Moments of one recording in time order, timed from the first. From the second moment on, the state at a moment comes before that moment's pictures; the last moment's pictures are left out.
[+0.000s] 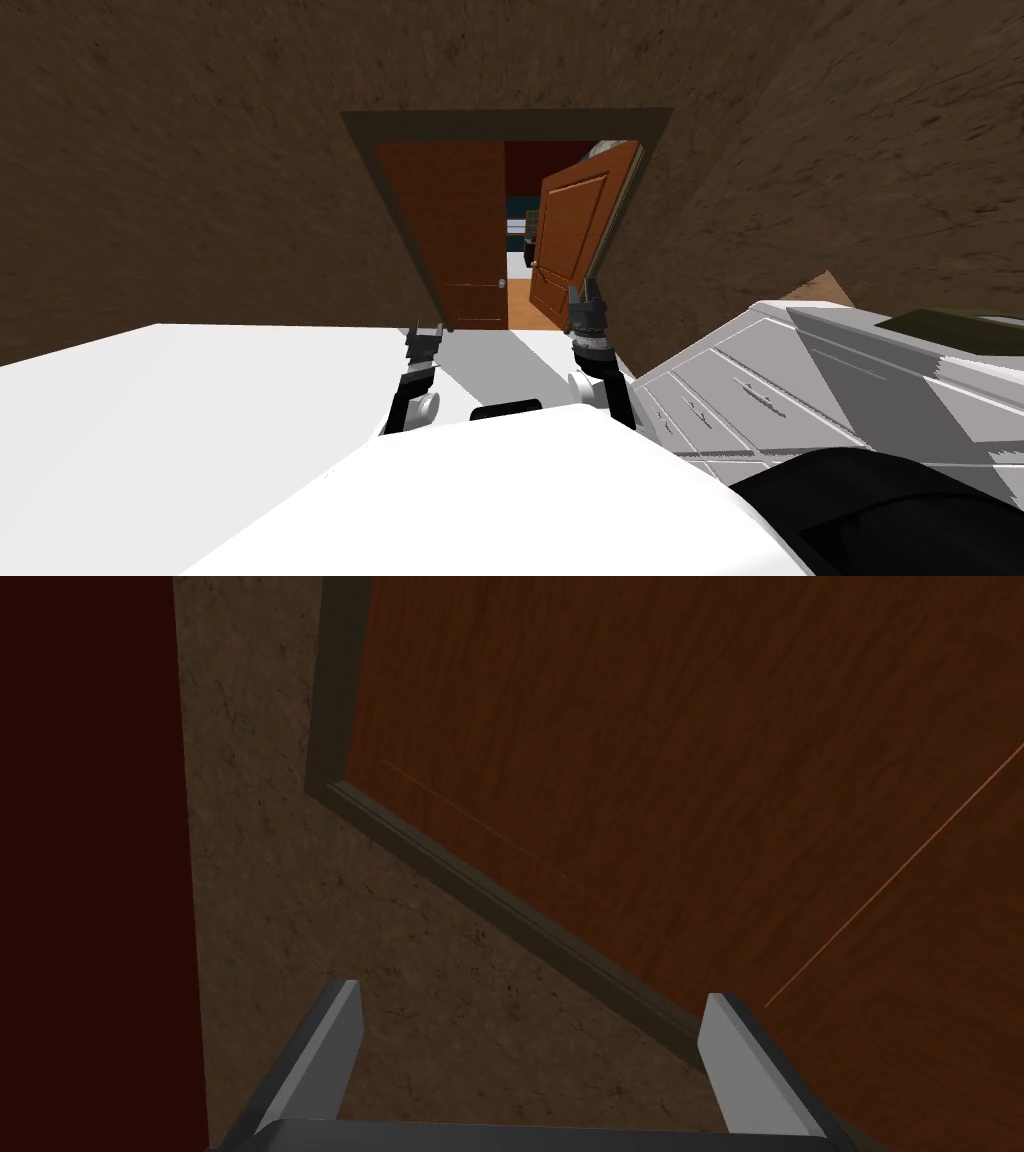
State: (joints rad) arm 0.32 0.09 0.00 -1.70 0.13 -0.64 0.37
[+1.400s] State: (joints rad) arm 0.17 0.08 -0.02 -1.35 0.27 -0.72 0.64
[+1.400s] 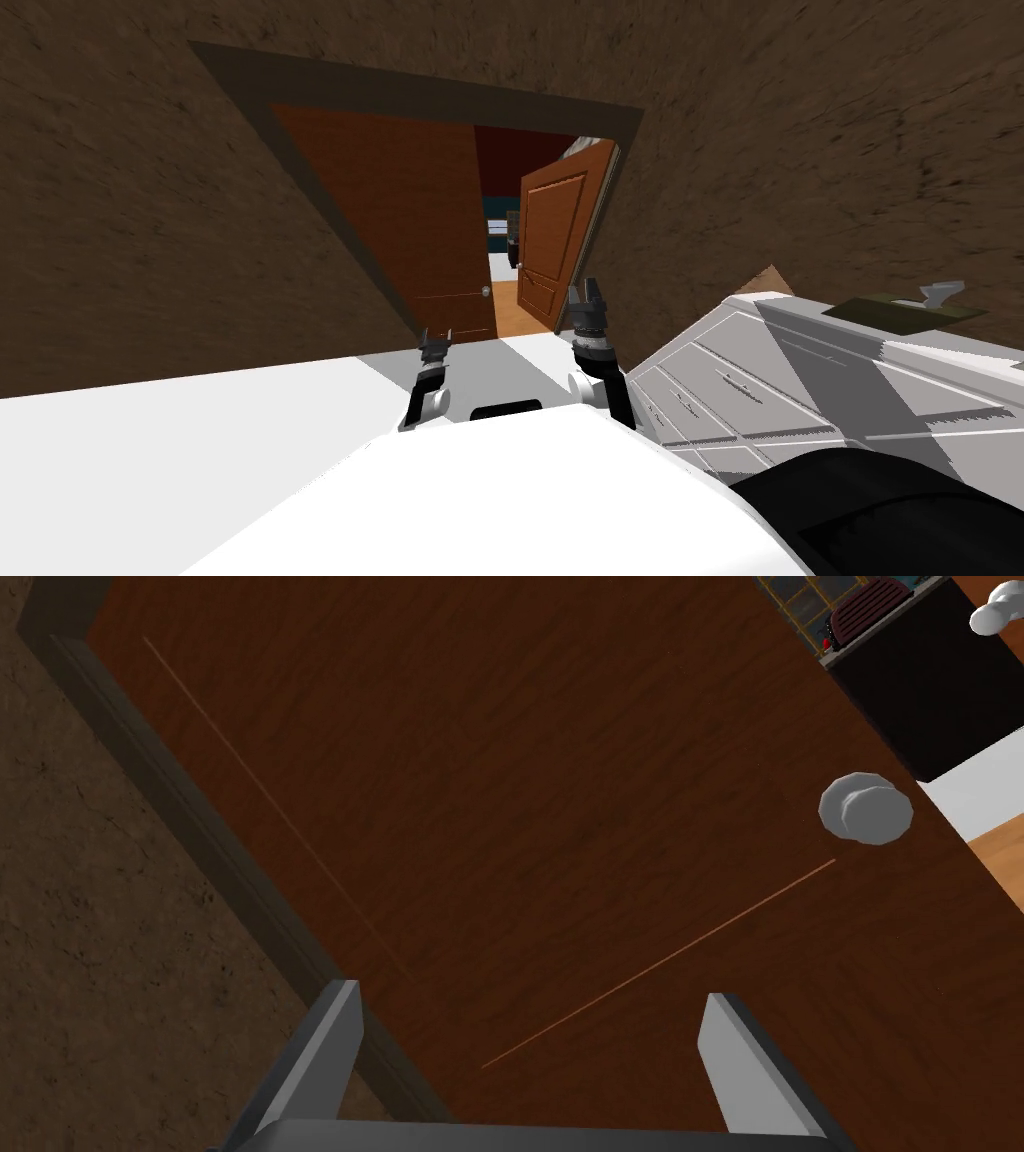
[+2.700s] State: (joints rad) arm 0.02 0.05 -0.03 -1.02 0.41 -0.79 0.90
